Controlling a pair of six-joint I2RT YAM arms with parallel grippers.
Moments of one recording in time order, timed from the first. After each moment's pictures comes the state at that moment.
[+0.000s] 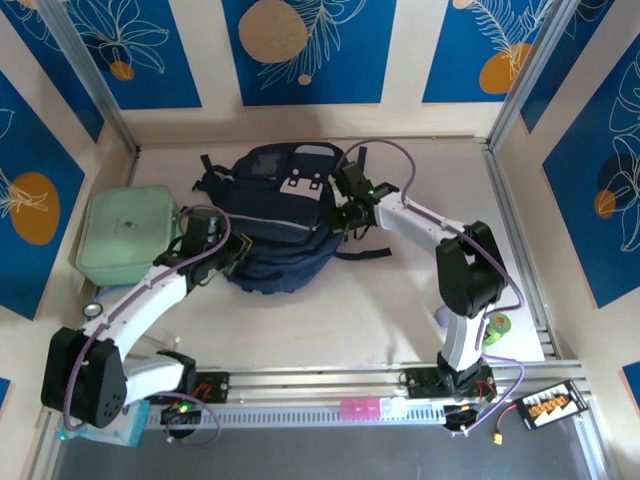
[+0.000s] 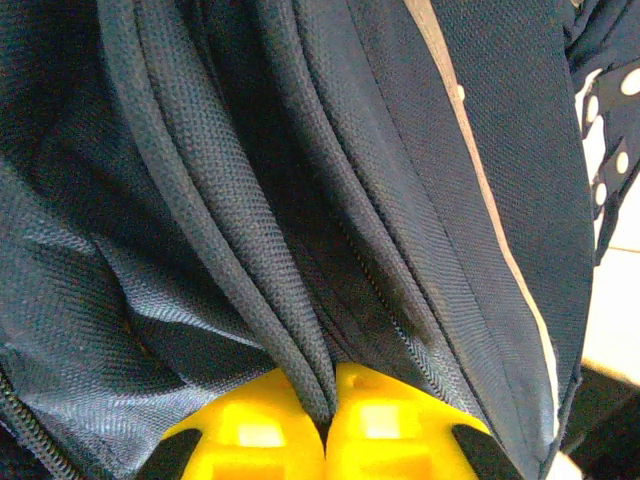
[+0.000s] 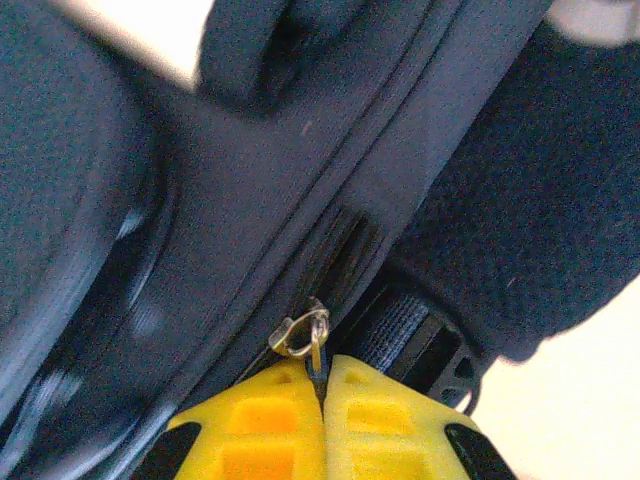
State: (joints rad) left arm -0.32 1.17 0.72 -0.31 0.16 -1.21; right arm 0.54 1.87 1.44 -0.62 -0.05 0.27
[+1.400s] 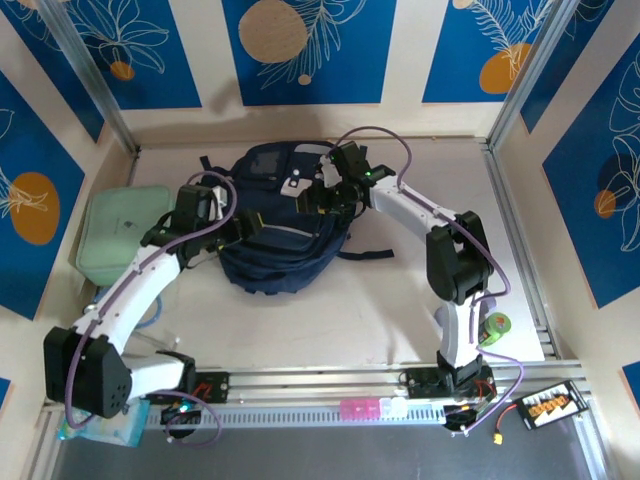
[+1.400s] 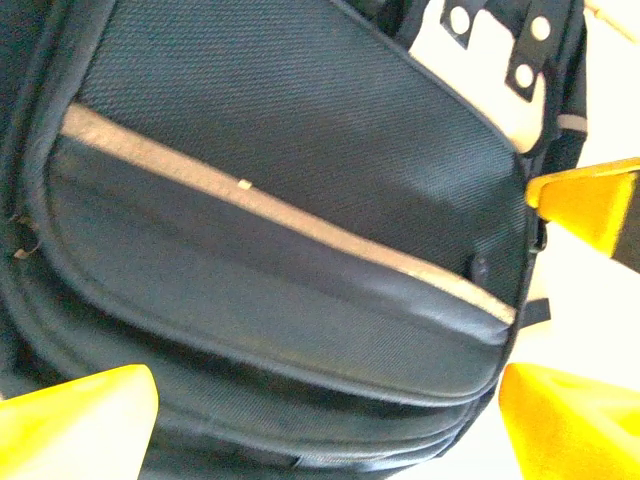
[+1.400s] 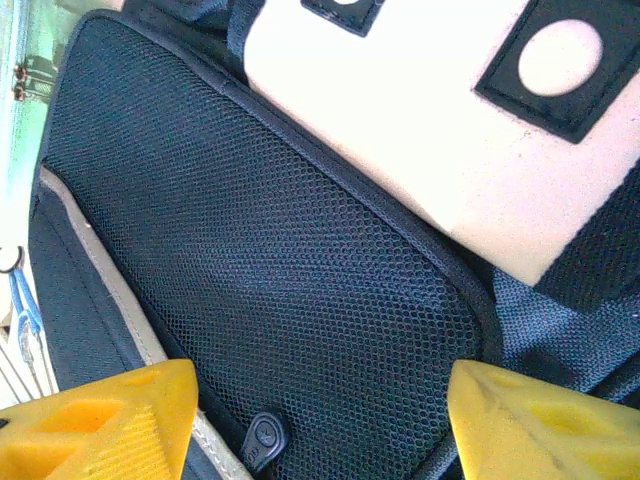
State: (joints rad) left arm -0.27 1.23 0.97 -0.53 0.25 -0.59; right arm 0.52 1.98 1.63 -0.60 -0.46 0.41
